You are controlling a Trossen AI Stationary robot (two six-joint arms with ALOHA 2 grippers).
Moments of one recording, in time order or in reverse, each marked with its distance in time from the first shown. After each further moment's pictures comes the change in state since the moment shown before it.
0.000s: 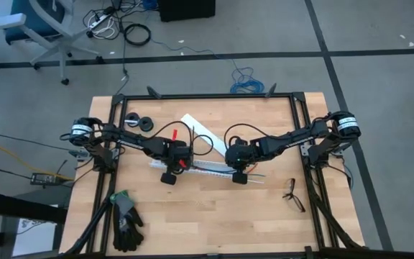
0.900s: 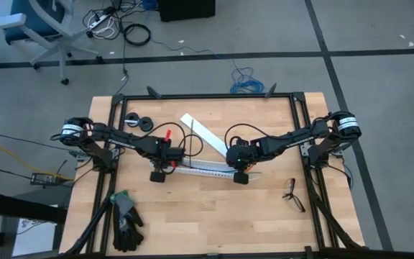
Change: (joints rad) left arm -0.002 -0.104 -0.057 -0.219 -0.080 -0.155; right arm 0.002 -0.002 0.000 -0.038 -0.001 0.001
